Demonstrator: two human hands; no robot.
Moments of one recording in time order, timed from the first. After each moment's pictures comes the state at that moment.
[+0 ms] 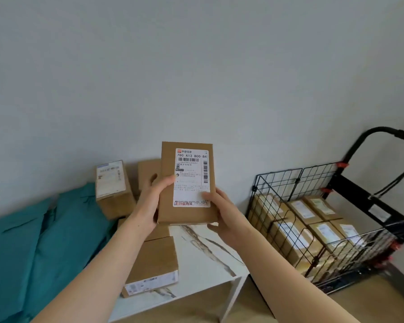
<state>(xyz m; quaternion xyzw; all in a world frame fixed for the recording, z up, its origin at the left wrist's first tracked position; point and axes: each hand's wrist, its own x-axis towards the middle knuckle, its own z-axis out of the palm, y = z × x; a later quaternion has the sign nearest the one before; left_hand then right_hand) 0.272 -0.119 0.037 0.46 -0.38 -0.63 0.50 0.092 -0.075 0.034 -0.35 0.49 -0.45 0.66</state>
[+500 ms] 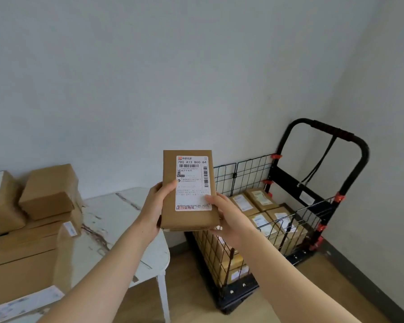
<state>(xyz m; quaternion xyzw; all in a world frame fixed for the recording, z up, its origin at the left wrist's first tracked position) -0.024 -0.073 0.038 0.43 -0.44 -0.65 0.44 -0.193 -0.013 0.035 -0.28 0.52 -0.51 0.63</state>
